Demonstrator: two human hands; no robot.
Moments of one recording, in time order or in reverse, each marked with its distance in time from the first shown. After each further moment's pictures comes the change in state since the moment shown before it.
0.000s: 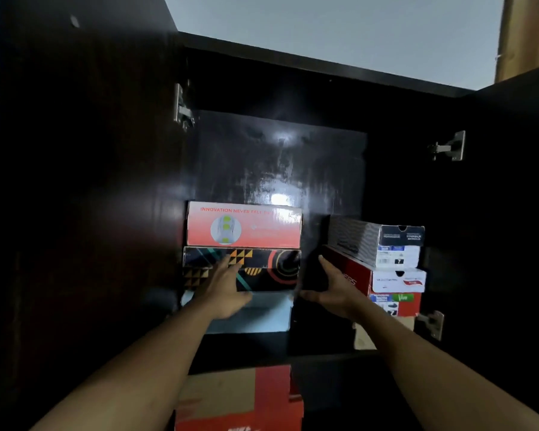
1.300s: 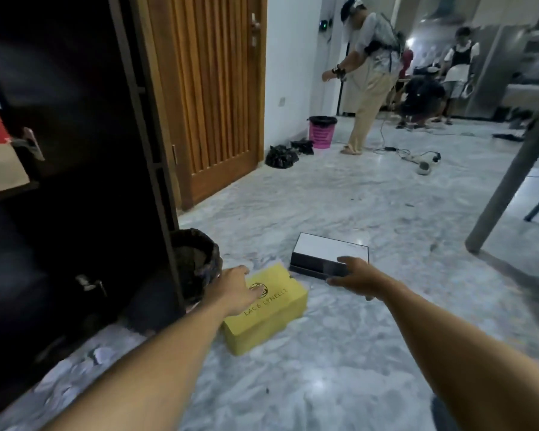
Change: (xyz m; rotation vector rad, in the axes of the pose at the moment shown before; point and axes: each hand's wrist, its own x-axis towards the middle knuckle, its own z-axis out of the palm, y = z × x) left_hand -0.350 0.454 0.395 -0.169 -0.847 0.509; right_hand -0.640 0.338 -0.249 -0.270 0.310 1.173
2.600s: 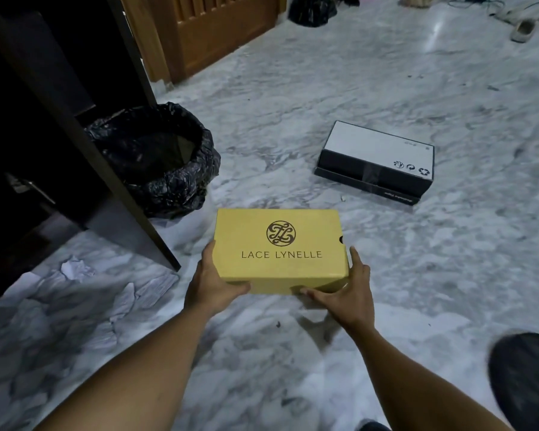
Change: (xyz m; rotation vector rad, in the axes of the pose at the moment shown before) left_hand 0.062 -0.170 0.217 -0.388 -0.011 -0.352; right_hand 0.063 0.110 0.278 0.354 0.156 0.093
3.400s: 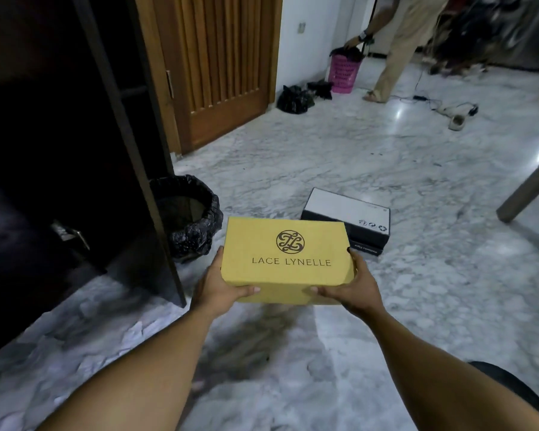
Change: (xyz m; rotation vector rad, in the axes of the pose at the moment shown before) left_hand -0.027 0.075 -0.054 -0.222 0.024 0.228; right_hand -0.006 -0.085 -0.113 0.218 -0.016 -0.132
